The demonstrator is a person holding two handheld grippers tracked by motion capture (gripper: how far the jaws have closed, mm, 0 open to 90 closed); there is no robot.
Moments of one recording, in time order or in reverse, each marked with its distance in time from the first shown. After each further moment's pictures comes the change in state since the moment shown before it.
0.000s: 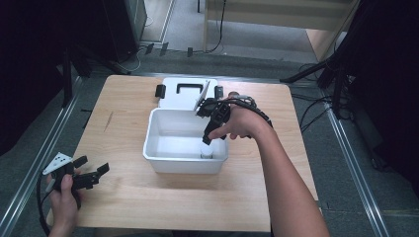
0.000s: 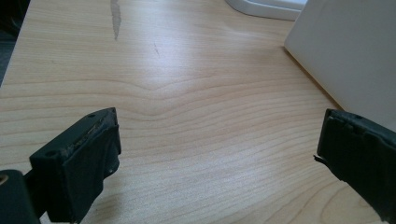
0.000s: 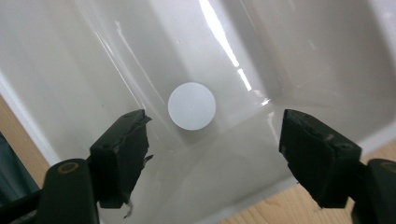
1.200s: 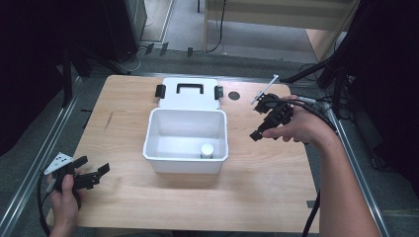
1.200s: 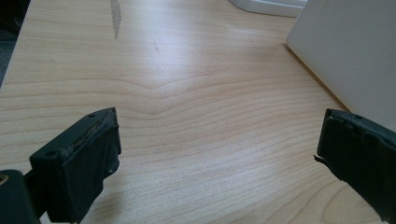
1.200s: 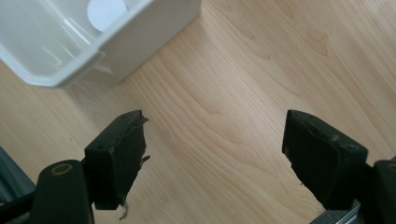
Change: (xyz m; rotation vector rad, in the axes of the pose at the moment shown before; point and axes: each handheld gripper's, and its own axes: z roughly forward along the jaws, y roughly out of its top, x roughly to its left) left arm -0.002 0.000 0.001 0.007 0.009 0.005; right arm -0.051 -0.123 -0.056 -0.108 -0.092 0.184
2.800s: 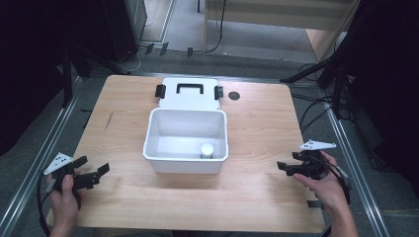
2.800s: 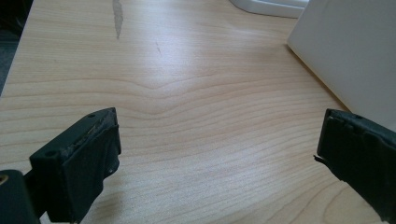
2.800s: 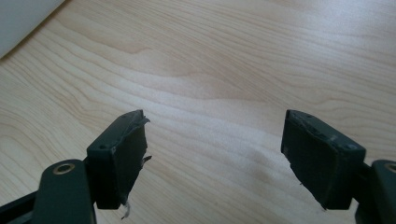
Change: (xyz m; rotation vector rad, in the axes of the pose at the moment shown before) left arm 0.000 0.000 -0.001 -0.001 0.005 -0.001; right arm -0.033 -0.192 0.110 -0.475 -0.042 0.333
